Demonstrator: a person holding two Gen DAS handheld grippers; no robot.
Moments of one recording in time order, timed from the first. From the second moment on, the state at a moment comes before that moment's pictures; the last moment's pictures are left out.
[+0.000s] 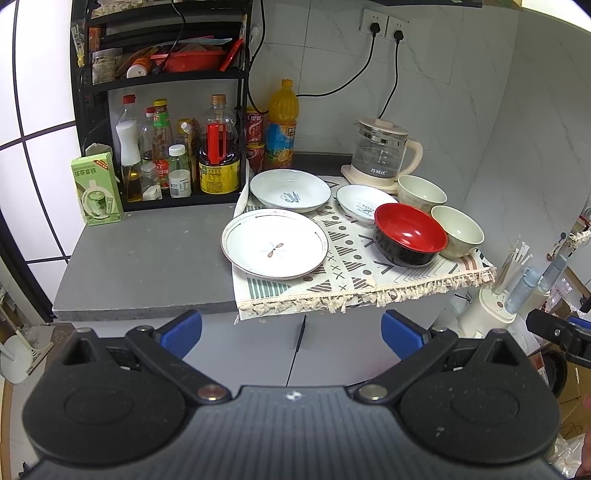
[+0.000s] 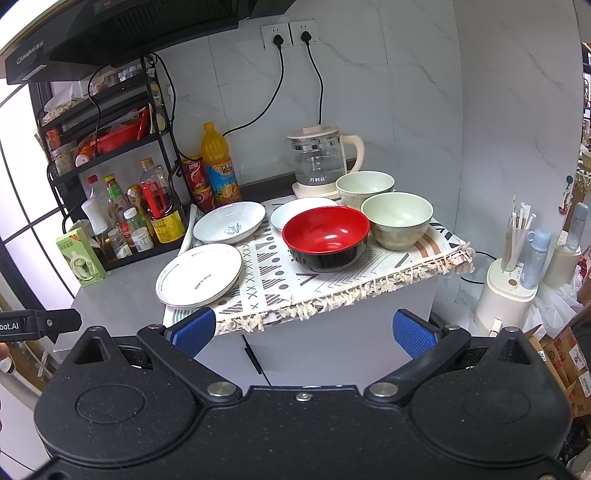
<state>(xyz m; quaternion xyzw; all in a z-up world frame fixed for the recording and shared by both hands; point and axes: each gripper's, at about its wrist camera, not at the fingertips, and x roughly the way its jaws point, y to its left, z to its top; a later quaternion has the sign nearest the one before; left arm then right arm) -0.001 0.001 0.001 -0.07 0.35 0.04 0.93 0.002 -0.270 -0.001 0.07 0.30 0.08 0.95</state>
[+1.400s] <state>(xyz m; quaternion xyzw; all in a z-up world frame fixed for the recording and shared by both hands) -0.001 -0.005 -0.006 -0.07 0.36 0.05 0.93 0.007 -0.274 -0.009 0.05 0.31 0.08 0.94</state>
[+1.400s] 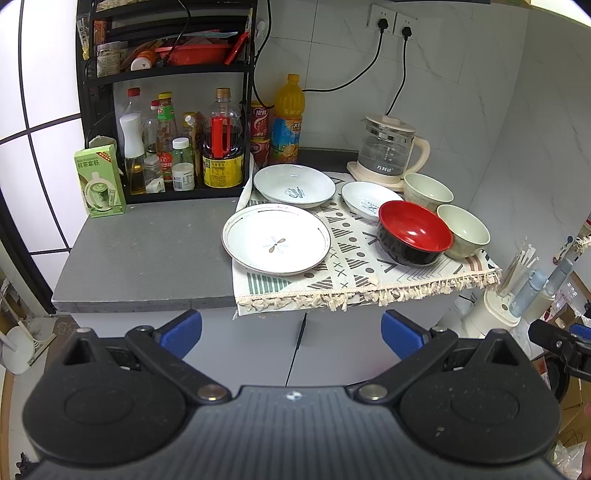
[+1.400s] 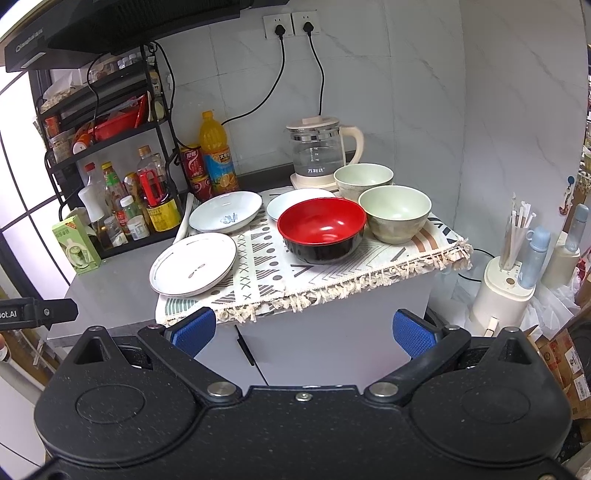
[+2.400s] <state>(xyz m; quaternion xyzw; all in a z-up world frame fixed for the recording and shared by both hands) 0.092 -0.014 -0.024 -0.08 0.38 0.04 0.92 0.064 -0.284 -0.023 0.05 0.33 0.08 0.94</state>
